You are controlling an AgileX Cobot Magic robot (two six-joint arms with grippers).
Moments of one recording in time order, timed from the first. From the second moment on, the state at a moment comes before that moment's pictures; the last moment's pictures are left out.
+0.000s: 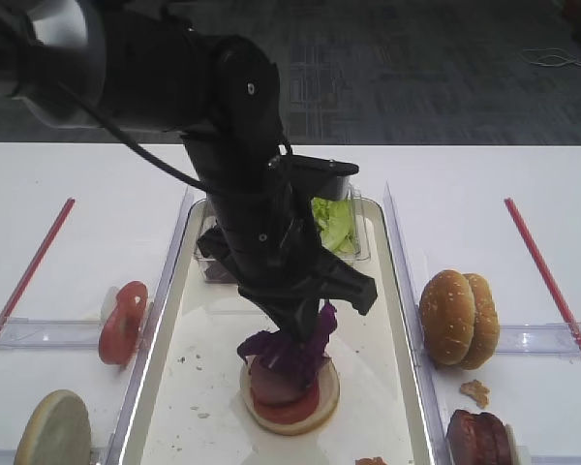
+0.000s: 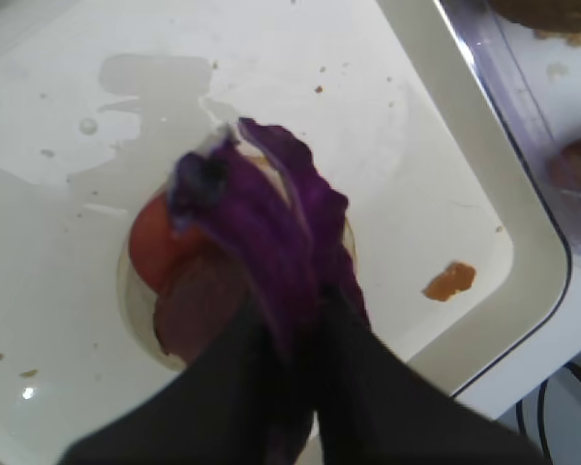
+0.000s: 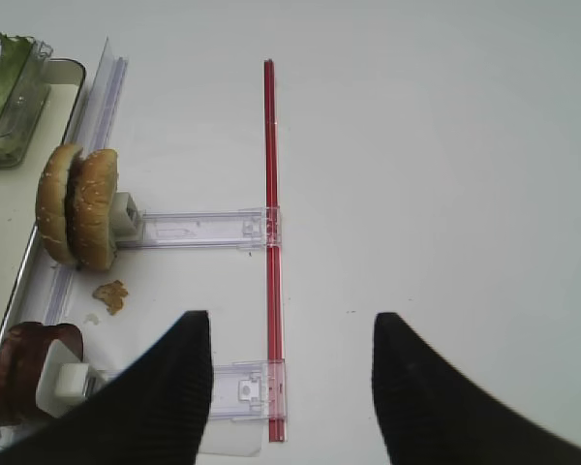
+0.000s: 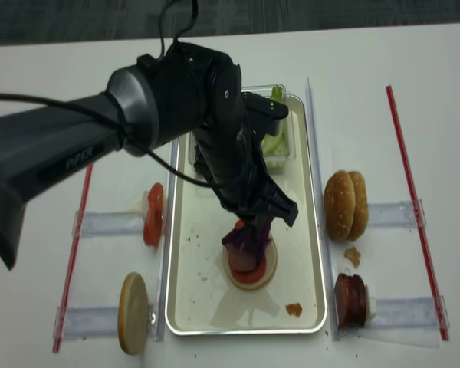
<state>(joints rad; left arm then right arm) -0.73 1.87 -1.40 -0.24 1.00 0.00 -0.01 -0.02 -0.47 -0.02 1.13 0.03</state>
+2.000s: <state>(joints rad) -0.73 1.95 -1.41 -0.19 1.06 -0.07 -0.01 -0.02 -0.47 -0.02 1.13 0.03</state>
